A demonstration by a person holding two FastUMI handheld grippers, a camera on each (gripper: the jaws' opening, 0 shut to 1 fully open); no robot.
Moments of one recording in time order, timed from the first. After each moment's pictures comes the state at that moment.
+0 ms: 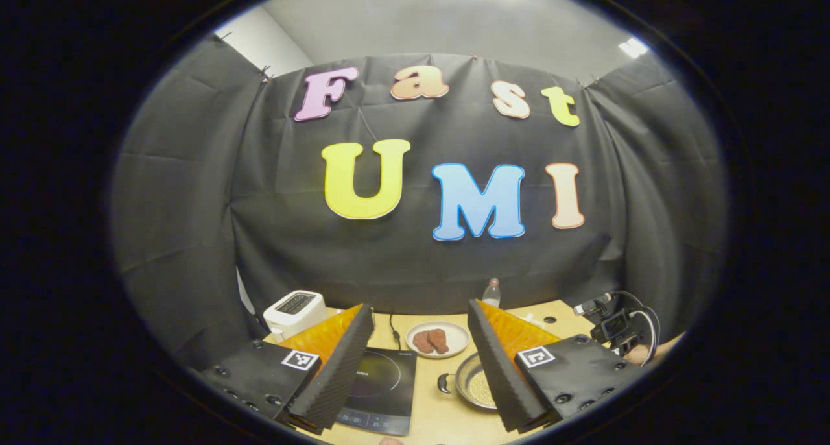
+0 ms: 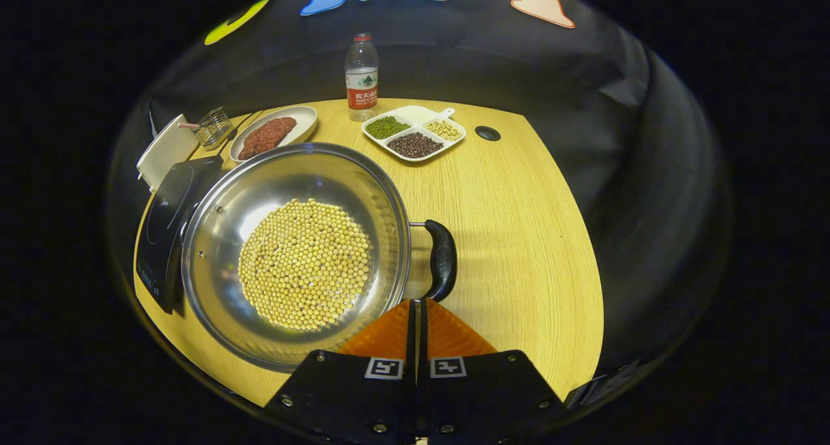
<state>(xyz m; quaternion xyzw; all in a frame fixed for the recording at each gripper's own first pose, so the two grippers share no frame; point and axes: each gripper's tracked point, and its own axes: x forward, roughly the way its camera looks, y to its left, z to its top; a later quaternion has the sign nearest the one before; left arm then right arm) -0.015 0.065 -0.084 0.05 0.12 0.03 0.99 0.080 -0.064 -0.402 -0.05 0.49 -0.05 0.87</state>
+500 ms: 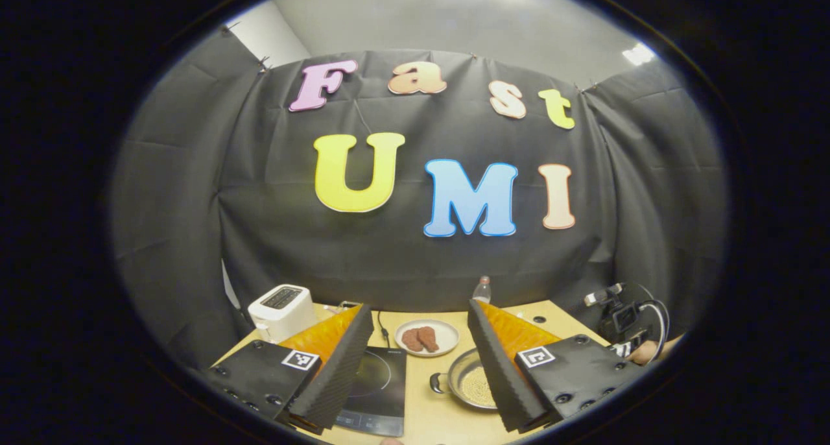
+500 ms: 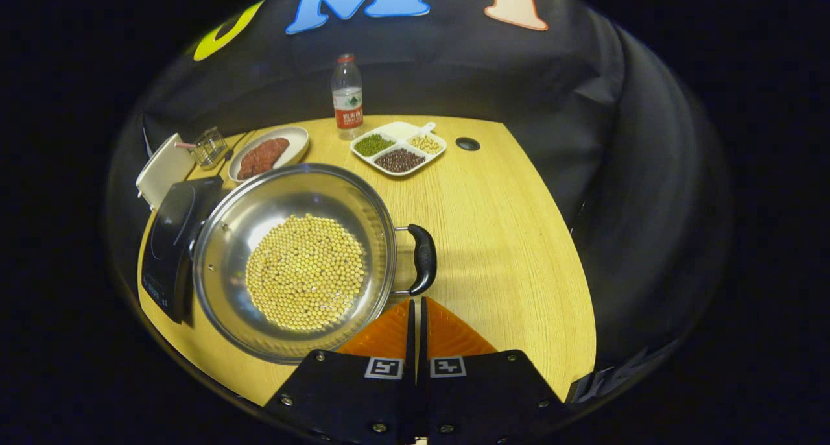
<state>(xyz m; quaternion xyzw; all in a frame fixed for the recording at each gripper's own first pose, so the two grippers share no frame) -0.004 0.064 -0.100 0.02 0.11 -0.01 0.99 0.057 -0.066 -0.353 -0.02 0.43 -0.08 0.90</state>
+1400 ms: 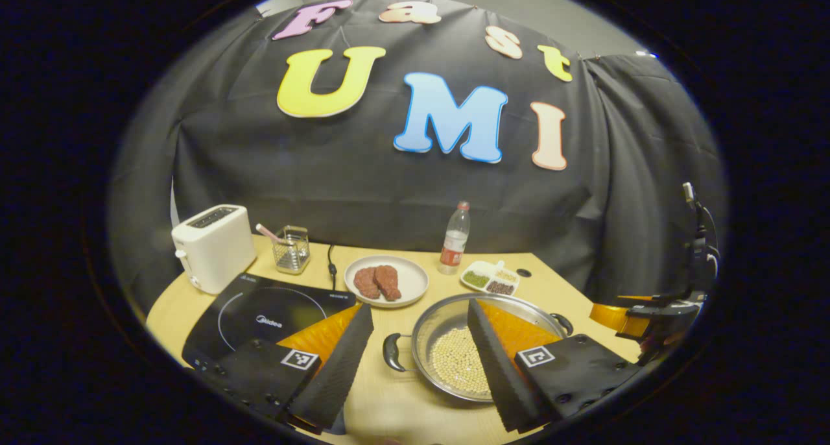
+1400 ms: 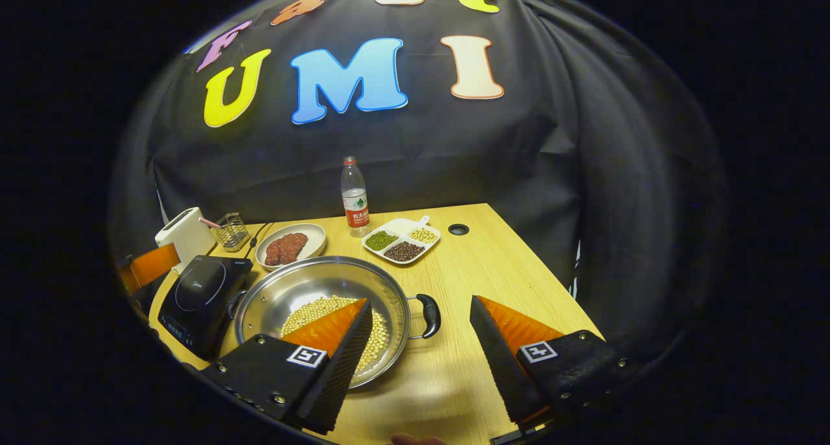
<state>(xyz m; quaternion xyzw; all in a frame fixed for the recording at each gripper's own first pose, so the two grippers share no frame) 0.055 0.020 -0.330 -0.02 0.24 -0.05 0.97 0.081 -0.064 -0.324 0.02 0.24 -0.08 0.97</state>
